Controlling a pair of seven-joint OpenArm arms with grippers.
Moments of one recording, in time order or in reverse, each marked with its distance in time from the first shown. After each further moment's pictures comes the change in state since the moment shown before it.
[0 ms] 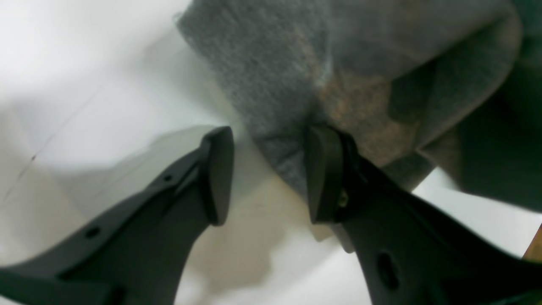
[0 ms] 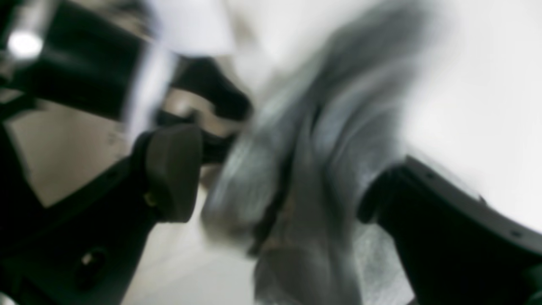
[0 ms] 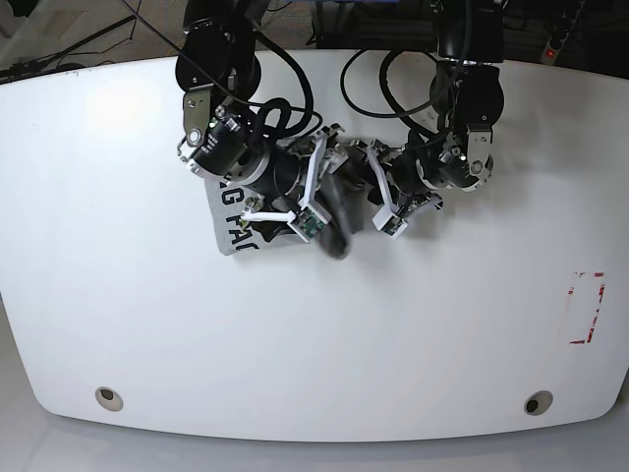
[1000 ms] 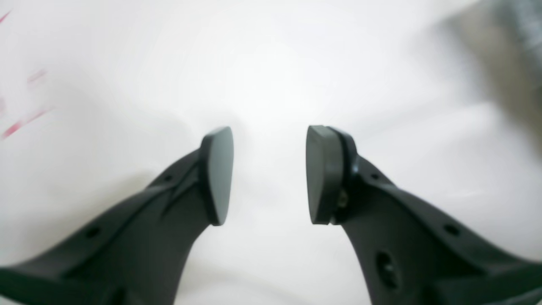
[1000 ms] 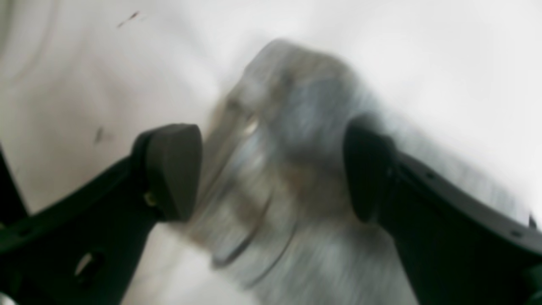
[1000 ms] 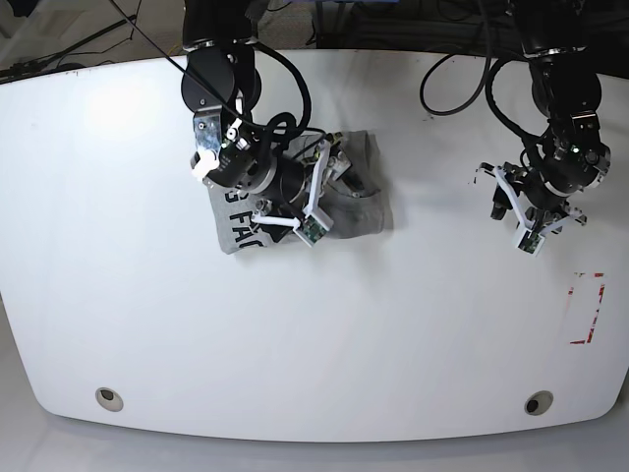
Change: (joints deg) left arm 3.4 -16.0 -17.0 15.8 2.1 -0.3 2.3; right arm 3.5 2.3 -0.9 -13.1 -1.2 0.0 8.9
